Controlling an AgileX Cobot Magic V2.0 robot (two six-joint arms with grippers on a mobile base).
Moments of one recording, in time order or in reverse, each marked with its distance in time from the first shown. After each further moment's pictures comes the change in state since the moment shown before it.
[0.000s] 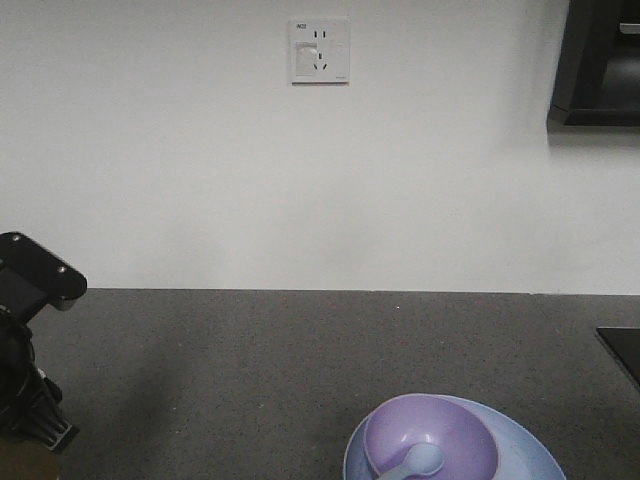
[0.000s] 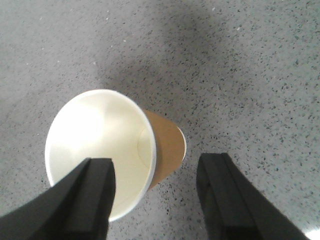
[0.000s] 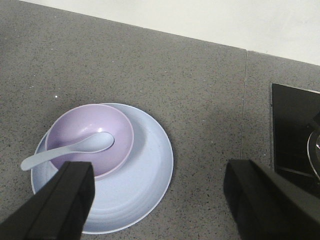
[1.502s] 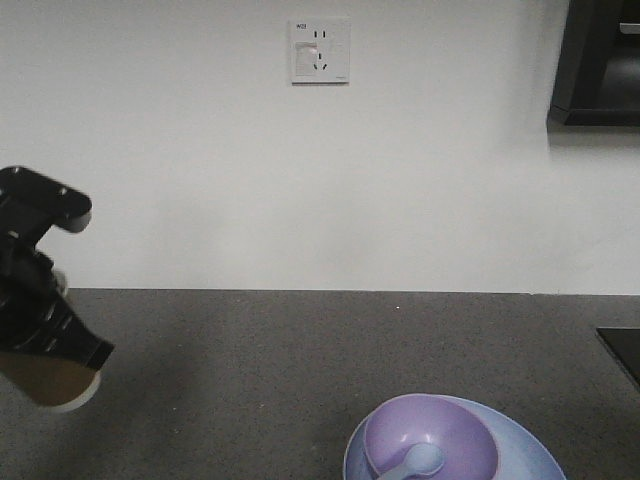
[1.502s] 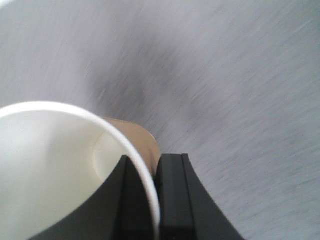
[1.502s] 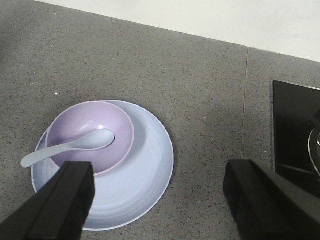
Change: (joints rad) left arm 0.009 0.050 -0.254 -0.258 0.037 0.107; right arm 0.000 0.000 0.000 0.000 0.010 0.001
